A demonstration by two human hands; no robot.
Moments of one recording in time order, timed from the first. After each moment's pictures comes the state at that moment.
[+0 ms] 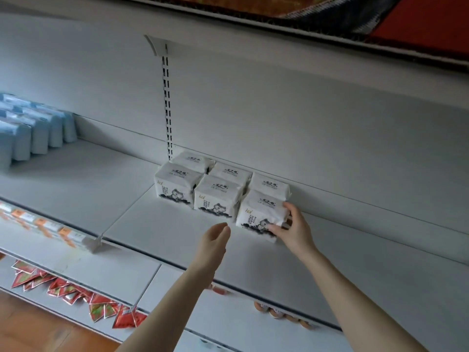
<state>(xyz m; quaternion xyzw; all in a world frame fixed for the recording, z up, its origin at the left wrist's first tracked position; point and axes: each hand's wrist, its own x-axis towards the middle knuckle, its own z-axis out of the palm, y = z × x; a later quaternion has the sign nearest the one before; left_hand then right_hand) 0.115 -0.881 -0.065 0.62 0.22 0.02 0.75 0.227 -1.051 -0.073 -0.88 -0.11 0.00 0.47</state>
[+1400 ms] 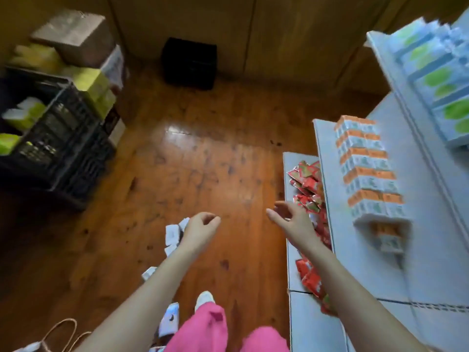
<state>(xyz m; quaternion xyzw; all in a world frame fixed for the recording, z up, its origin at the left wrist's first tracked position) -0.382 -0.629 -0.190 0.36 0.74 0.30 0.49 -0.176 -0.595 -0.163 -0.66 -0.59 0.41 0.23</state>
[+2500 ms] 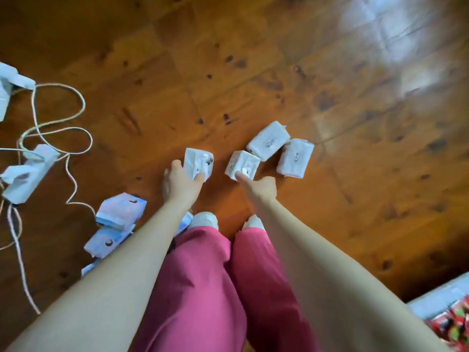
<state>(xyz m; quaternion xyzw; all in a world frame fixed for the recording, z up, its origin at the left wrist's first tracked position) -0.582 -0.699 -0.732 -0.14 0.89 0.19 0.38 -0.502 -0.572 -0.767 -0.63 -0.55 0.48 -0.24</state>
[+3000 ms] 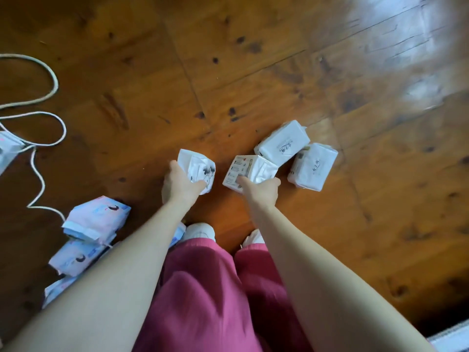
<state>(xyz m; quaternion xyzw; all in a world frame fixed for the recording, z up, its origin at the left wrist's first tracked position) -0.586 -0.707 -0.842 -0.17 0.89 0.17 0.39 -0.515 -0.583 -0.853 -0.66 -0.55 0.49 -0.18</state>
